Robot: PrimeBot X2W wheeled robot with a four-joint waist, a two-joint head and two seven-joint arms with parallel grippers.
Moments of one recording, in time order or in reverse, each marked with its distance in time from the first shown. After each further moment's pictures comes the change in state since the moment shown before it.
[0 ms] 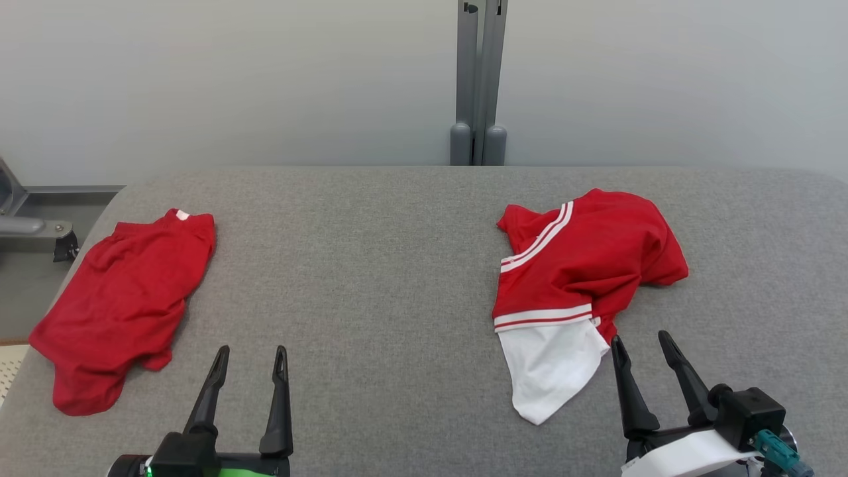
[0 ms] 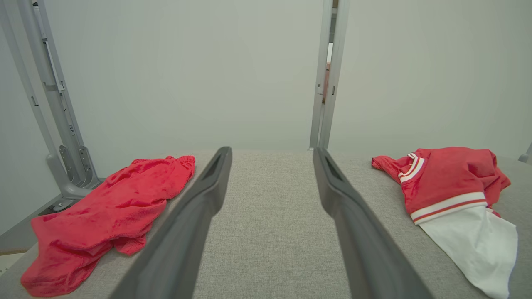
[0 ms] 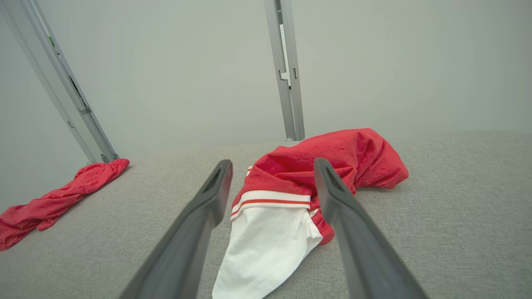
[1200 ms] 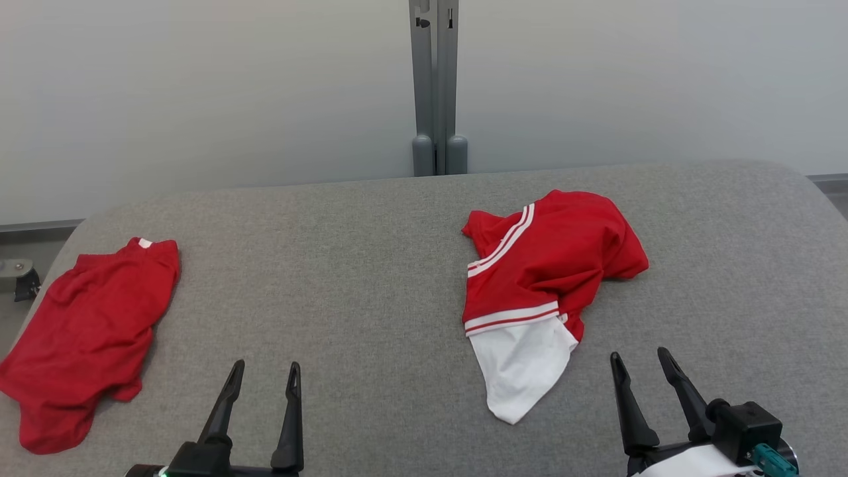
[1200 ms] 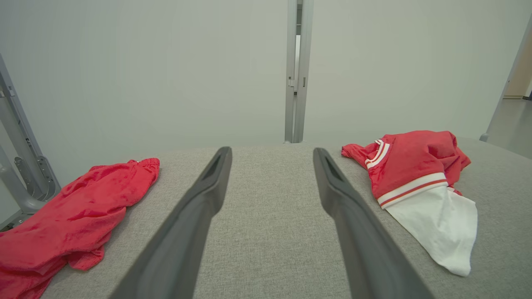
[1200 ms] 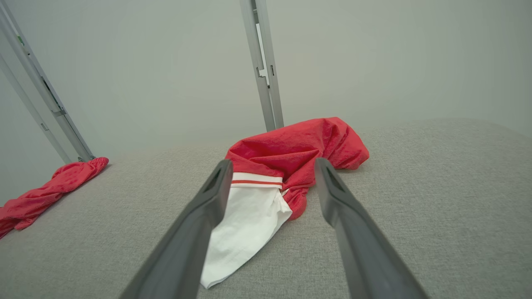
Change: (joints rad) left arm 0.024 -0.016 -0.001 0.025 0.033 -0.029 0.000; right arm 0.038 0.000 0.002 0.005 -0.015 0.000 0.000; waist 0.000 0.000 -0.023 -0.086
